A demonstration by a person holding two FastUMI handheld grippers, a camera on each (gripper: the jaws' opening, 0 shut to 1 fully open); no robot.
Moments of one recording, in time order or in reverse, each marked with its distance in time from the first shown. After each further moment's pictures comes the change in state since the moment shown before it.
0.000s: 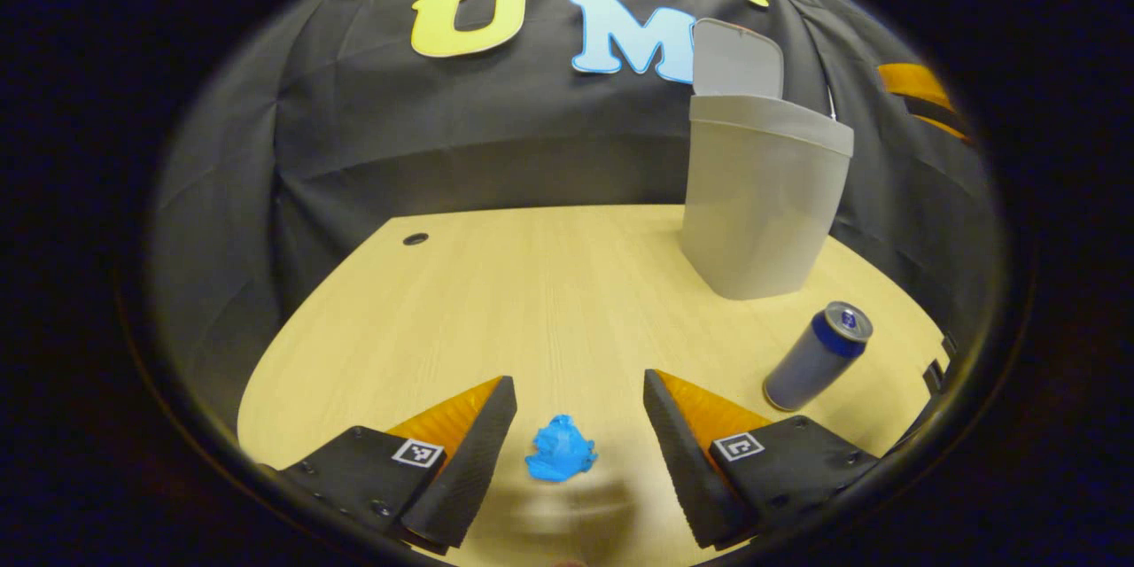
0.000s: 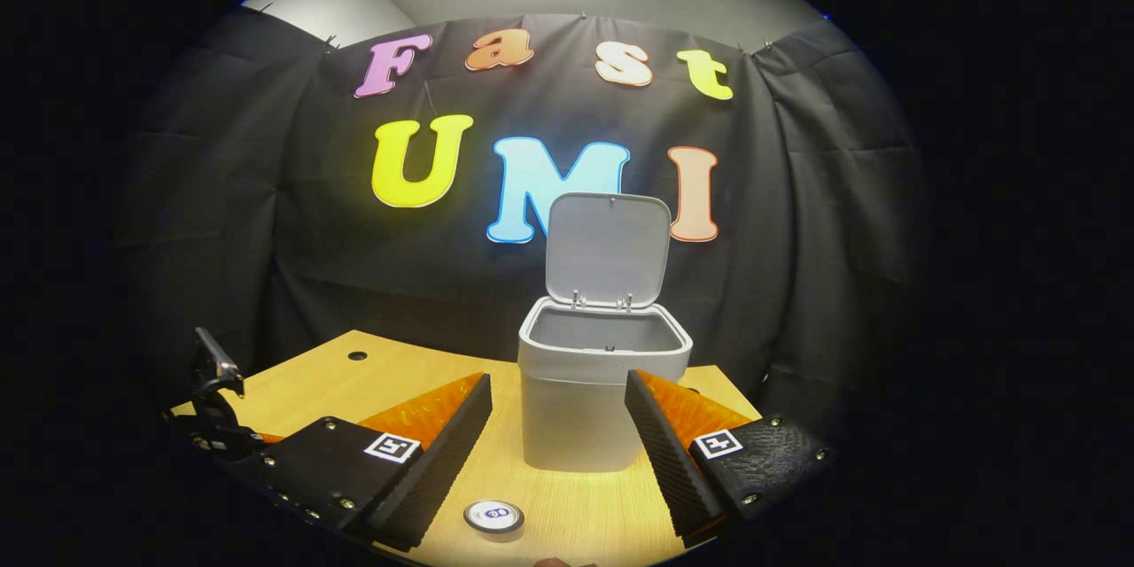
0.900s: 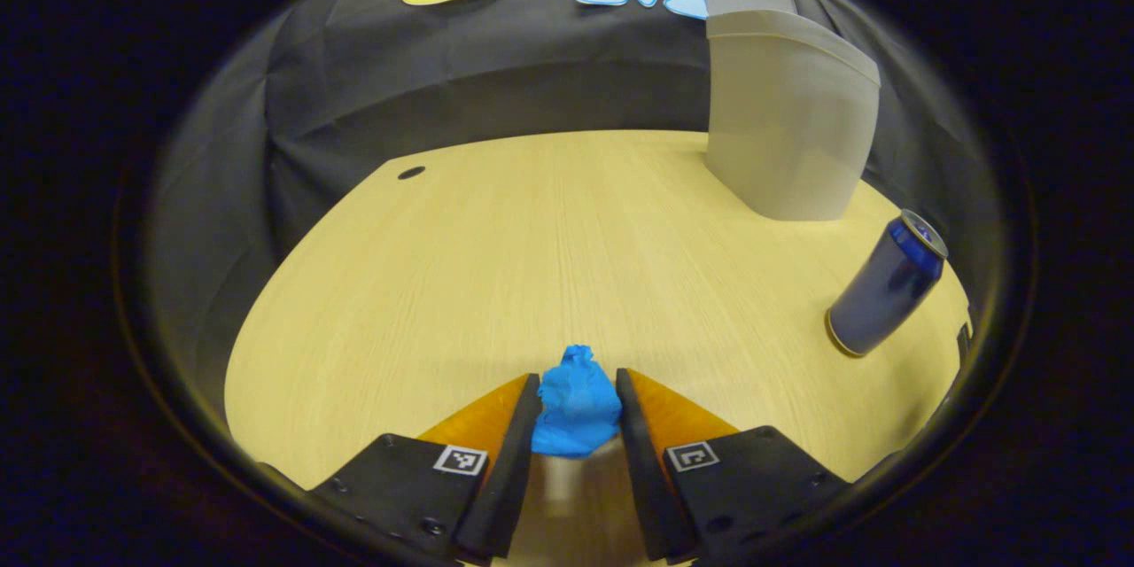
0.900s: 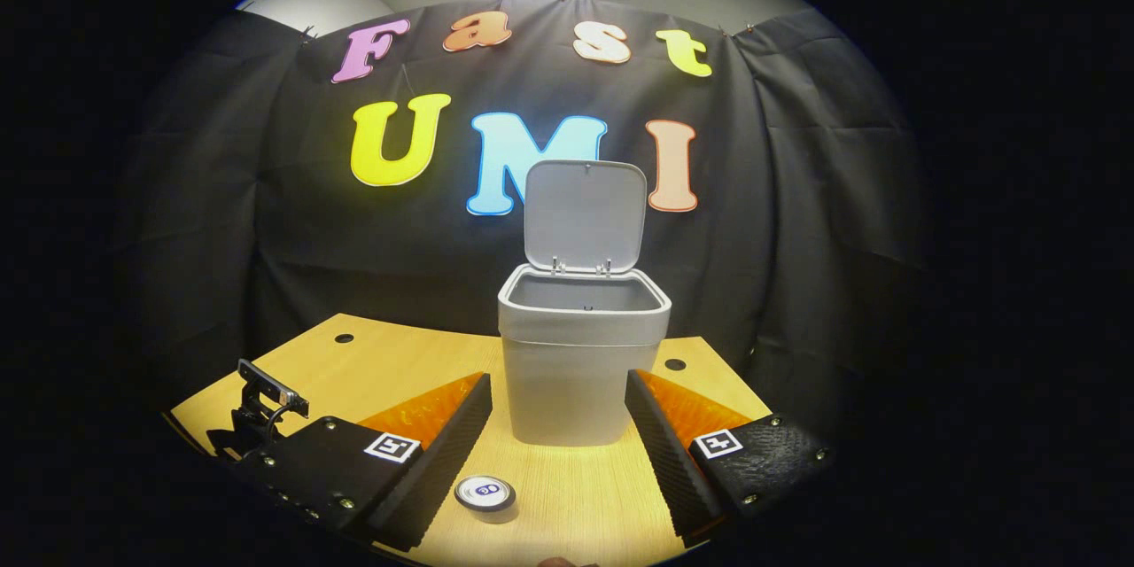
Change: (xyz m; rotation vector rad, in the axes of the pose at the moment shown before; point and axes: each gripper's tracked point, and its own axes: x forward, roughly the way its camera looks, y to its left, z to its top) left arm 0.046 0.015 -0.072 0.036 0.176 0.044; right arm -0.012 -0.012 -0.033 0.033 0.082 -0.061
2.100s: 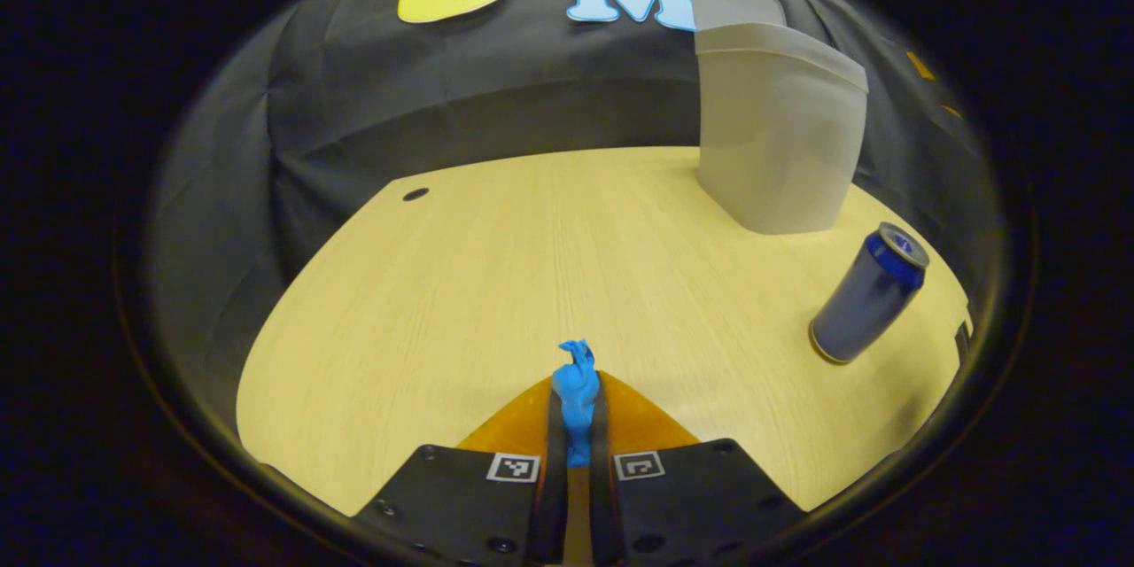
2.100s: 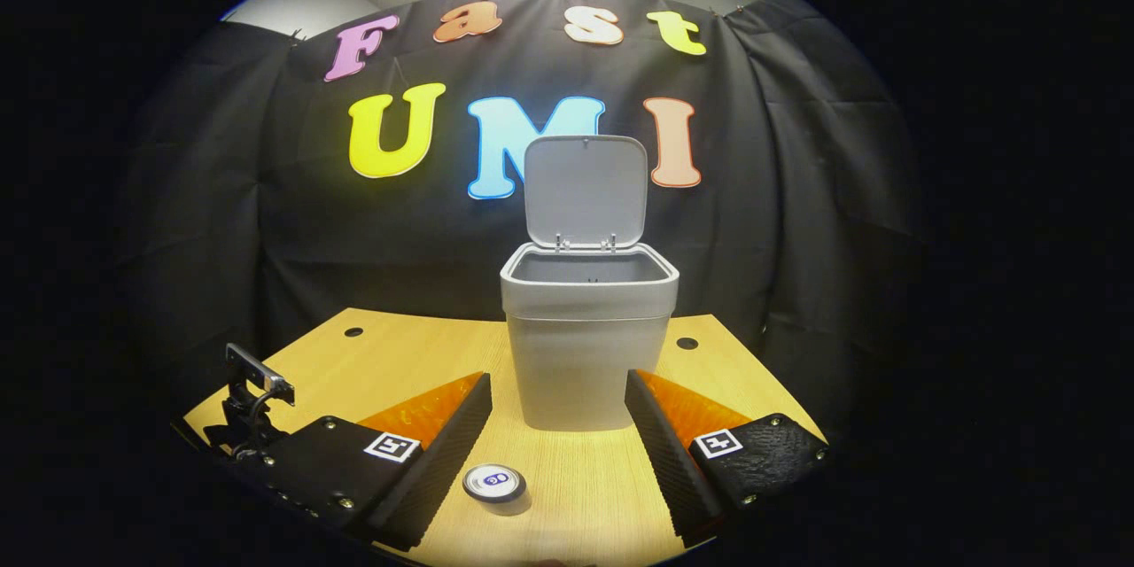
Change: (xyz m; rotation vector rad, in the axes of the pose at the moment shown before) left arm -0.025 -0.006 0.029 0.031 -0.070 0.013; right arm 0.007 -0.001 -0.020 0.068 0.039 0.030
